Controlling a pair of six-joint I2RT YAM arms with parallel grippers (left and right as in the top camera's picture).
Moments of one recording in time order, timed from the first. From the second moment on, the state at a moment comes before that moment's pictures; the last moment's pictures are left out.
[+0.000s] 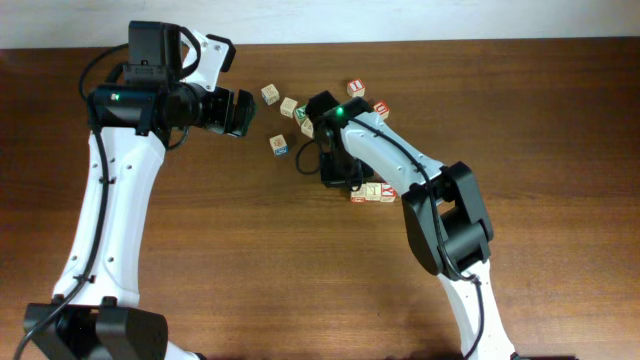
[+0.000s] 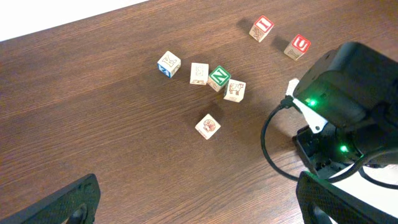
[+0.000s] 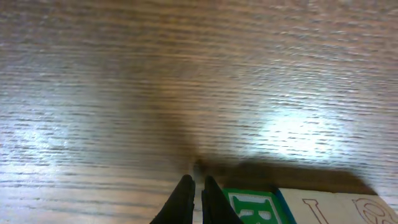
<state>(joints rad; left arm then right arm) -0.07 1.69 1.75 -0.97 0.26 0.20 0.52 2.36 1.93 -1.16 0.02 0.45</state>
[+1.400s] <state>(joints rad) -0.31 2.07 1.76 -0.97 0.38 -0.24 -0.03 1.65 1.32 -1.01 -0.39 0.12</state>
